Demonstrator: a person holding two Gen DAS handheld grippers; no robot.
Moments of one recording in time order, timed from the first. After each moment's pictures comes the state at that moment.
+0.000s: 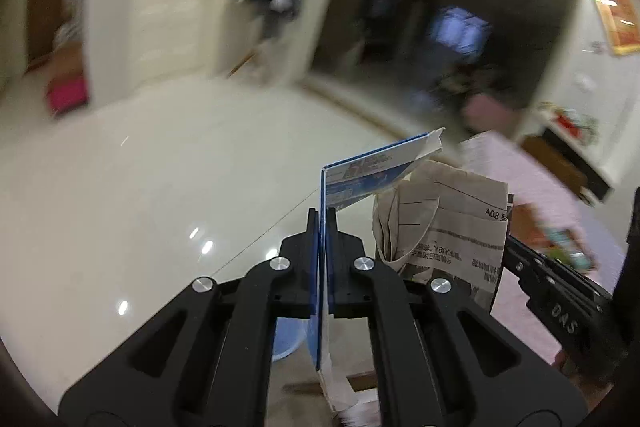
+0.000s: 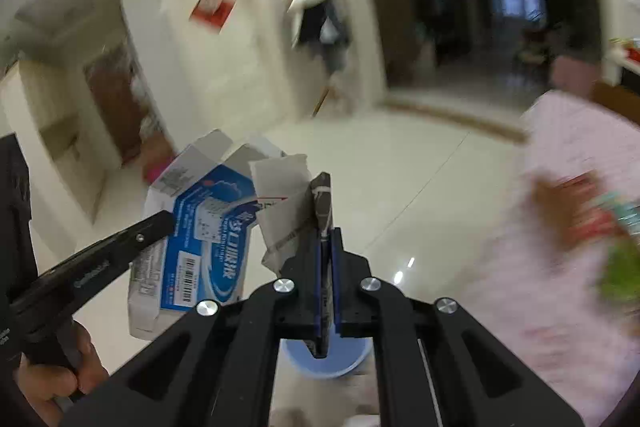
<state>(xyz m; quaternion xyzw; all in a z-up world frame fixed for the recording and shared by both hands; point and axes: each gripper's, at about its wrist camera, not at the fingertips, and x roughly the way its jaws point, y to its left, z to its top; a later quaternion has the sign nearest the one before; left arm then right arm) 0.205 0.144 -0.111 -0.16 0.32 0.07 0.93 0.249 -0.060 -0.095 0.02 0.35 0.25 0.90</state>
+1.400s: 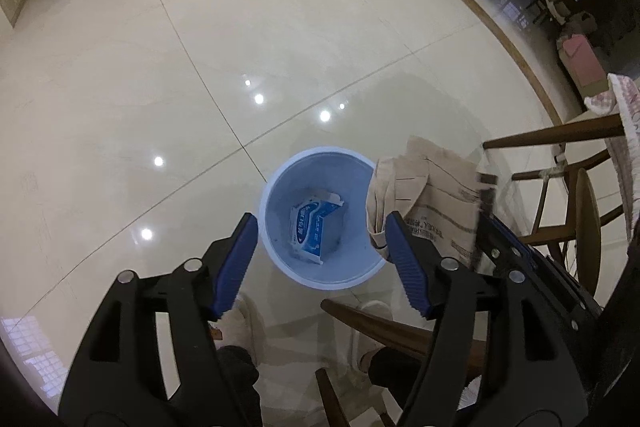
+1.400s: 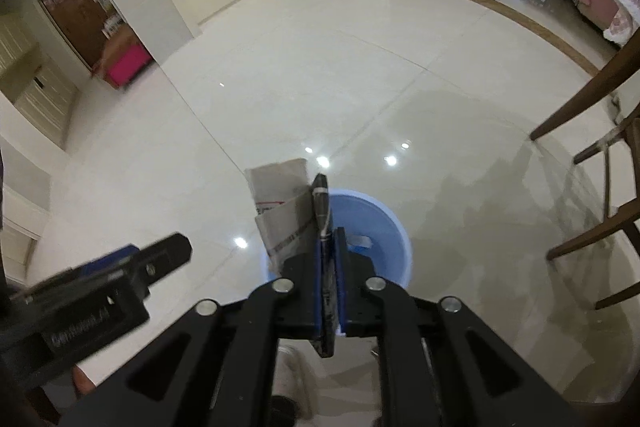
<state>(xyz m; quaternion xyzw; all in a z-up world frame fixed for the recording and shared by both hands) 0.301 0.219 -0.348 -0.23 0.53 0.14 0.80 0.338 0.080 -0.342 -0.02 0.52 0.22 0.82</state>
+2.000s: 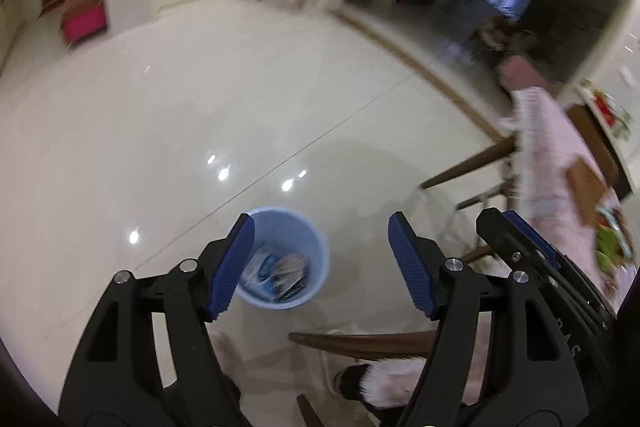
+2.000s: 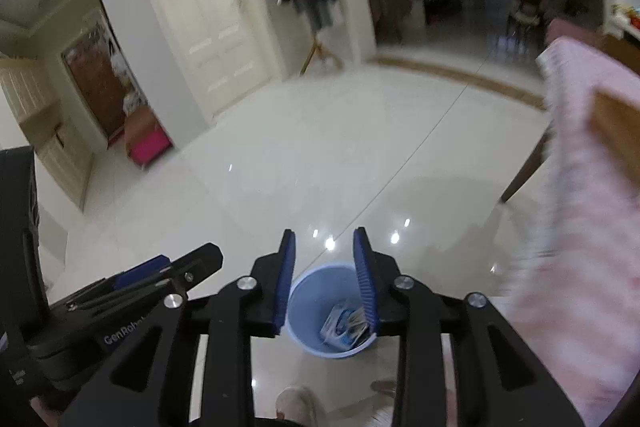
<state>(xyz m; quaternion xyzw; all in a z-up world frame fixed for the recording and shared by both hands) 0.239 0.126 -0.182 -0.18 0.40 0.06 0.89 0.256 -0.030 -0.153 0.03 0.38 0.21 0.90</state>
